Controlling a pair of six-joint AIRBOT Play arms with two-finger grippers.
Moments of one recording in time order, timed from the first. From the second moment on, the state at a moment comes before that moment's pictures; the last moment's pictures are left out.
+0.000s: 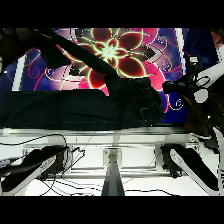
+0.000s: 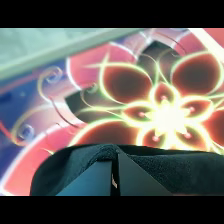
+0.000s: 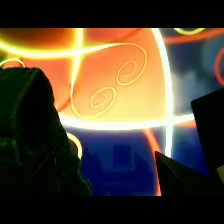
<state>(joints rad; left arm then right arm) -0.16 -0.95 1.27 1.37 -0.69 -1.14 -0.06 -0.91 0.66 -1.34 0.68 1.30</state>
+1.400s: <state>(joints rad) -0.16 -1.03 1.27 1.38 -0.73 -1.11 -0.03 -1.41 0.95 -0.51 0.82 0.99</state>
